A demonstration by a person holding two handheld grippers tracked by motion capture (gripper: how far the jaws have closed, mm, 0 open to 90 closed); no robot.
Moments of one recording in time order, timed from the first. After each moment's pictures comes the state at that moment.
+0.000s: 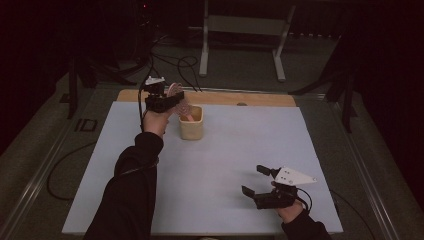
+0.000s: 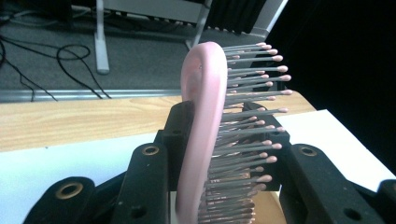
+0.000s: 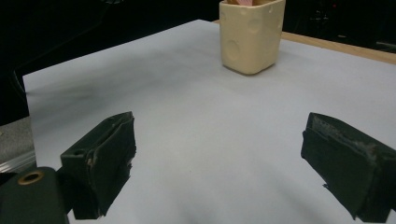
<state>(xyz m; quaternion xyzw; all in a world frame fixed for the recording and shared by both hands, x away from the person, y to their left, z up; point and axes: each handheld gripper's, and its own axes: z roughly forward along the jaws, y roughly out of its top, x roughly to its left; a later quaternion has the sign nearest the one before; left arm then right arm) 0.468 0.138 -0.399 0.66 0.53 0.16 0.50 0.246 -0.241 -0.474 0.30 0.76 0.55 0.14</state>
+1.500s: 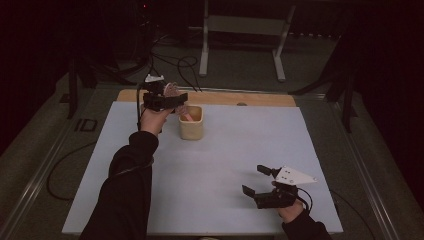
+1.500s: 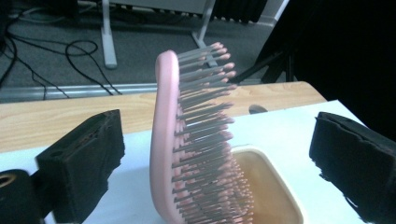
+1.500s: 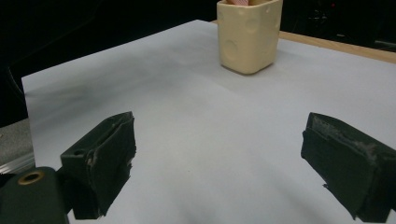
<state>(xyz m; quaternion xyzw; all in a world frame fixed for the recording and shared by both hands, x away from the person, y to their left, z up) 0.468 0.142 -0.391 0.68 0.53 0.17 0.48 0.247 -0.242 -0.474 0.30 0.76 0.55 0.14</state>
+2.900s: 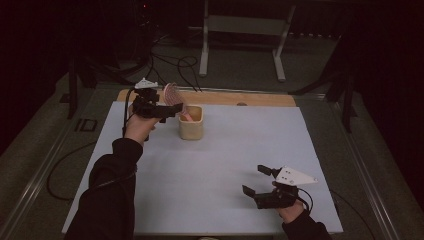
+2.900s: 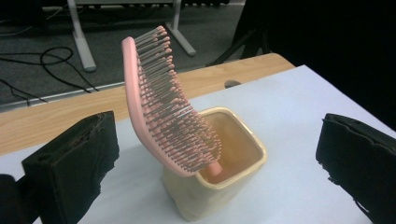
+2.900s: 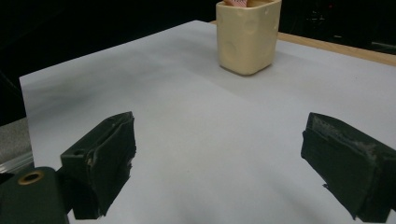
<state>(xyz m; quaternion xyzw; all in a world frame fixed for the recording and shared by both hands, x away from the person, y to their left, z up) 0.427 0.162 -0.372 0.74 0.46 0.16 0.47 0.245 -0.242 -0.473 0.30 0.76 0.55 0.15</state>
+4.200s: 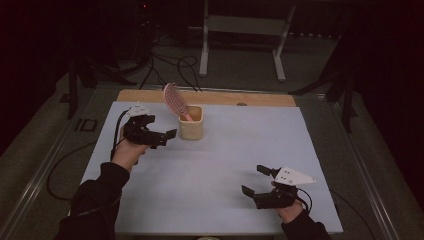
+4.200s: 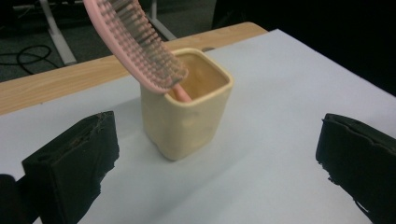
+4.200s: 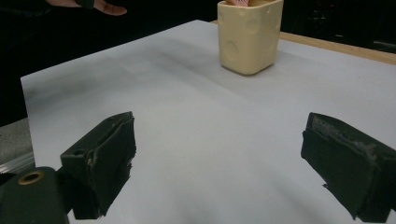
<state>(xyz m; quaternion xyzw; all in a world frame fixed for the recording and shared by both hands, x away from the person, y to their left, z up) 0.366 0.179 -0.401 0.77 0.40 0.15 0.47 0.246 -0.240 -0.473 0.30 0.76 0.55 0.15</state>
